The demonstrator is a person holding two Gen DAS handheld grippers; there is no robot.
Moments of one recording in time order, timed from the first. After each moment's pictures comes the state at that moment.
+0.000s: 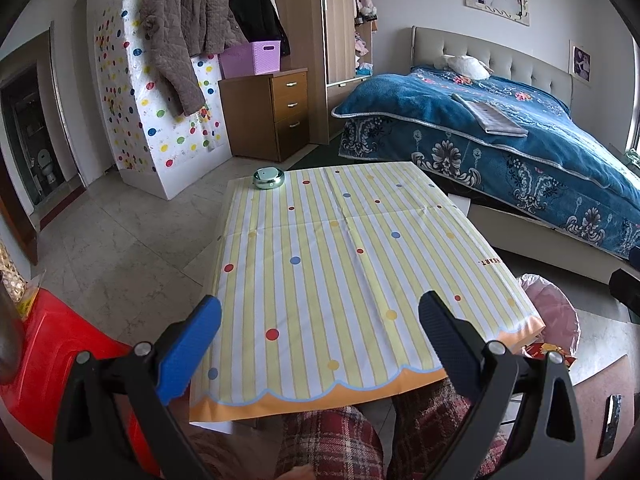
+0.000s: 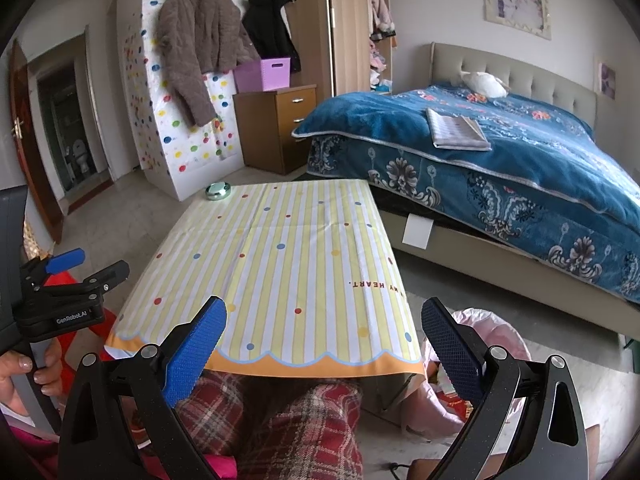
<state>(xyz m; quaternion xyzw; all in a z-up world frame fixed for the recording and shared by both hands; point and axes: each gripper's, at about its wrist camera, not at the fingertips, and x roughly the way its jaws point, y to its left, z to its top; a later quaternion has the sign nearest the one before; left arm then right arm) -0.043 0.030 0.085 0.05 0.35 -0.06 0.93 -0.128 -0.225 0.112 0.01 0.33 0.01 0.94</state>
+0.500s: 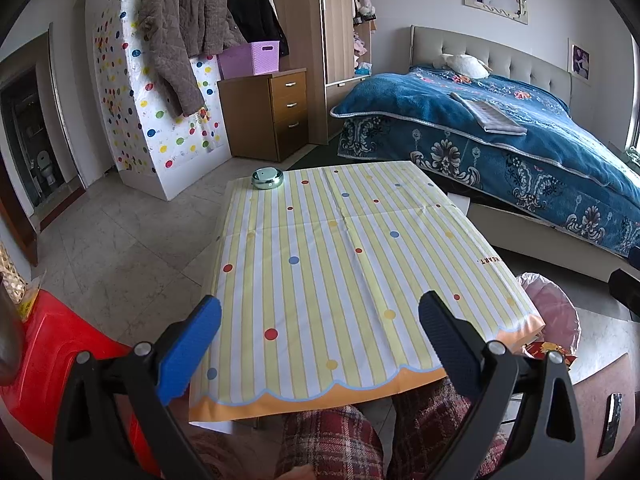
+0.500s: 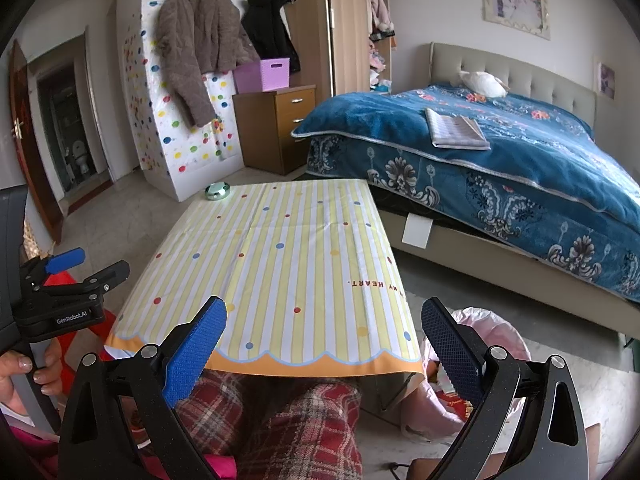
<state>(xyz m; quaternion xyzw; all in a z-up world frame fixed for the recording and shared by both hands) -0.043 0.029 0.087 0.05 0.35 -0.06 0.93 -0.129 -0.225 0.112 0.01 0.33 0.00 0.94</state>
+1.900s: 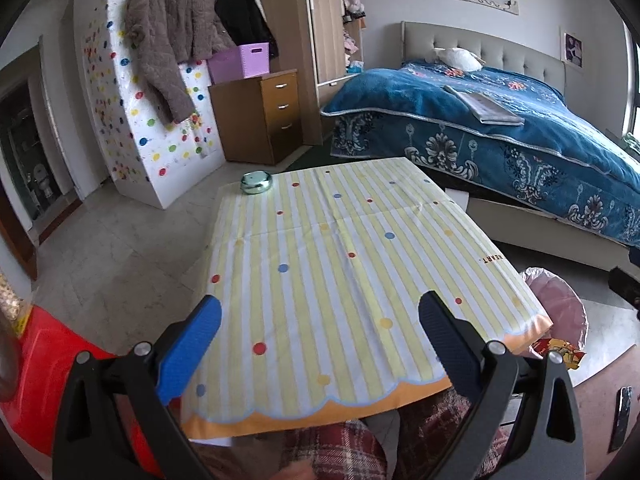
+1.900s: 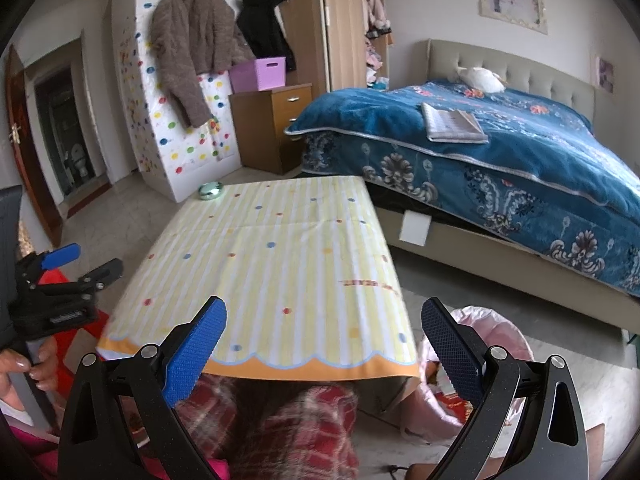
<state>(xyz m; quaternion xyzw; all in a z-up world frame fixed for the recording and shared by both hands) -0.022 0.012 0.072 0.08 0.34 -0.08 0.93 -0.133 -0.267 0.080 0.01 0.33 -0.05 0.94</state>
